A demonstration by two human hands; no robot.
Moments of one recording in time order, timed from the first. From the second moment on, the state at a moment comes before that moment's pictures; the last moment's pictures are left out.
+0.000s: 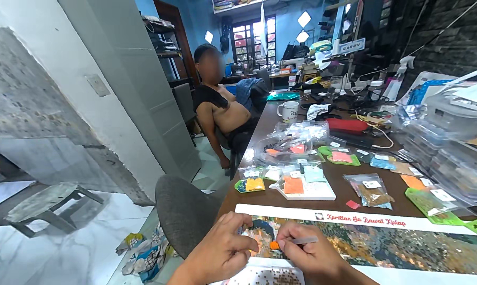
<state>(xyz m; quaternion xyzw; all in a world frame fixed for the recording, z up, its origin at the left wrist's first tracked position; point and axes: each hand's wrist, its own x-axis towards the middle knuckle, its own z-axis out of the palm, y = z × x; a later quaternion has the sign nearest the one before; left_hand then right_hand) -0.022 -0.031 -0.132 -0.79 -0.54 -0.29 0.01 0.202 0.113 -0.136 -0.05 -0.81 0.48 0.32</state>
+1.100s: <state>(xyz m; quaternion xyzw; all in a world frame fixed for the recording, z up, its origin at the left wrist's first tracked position) -0.021 -0.031 -0.132 -0.79 -0.54 -0.28 0.02 0.226 0.160 -0.053 -0.34 -0.81 0.45 0.14</state>
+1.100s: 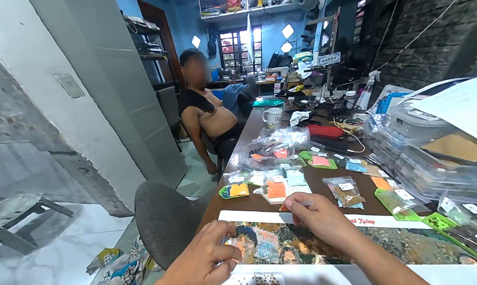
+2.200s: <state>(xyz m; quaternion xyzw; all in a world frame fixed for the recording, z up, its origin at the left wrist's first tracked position) -0.016 -0.034 -0.118 -0.79 -0.56 -0.25 -0.04 0.270 0.252 -0.072 -0.43 -0.27 0.78 0.37</state>
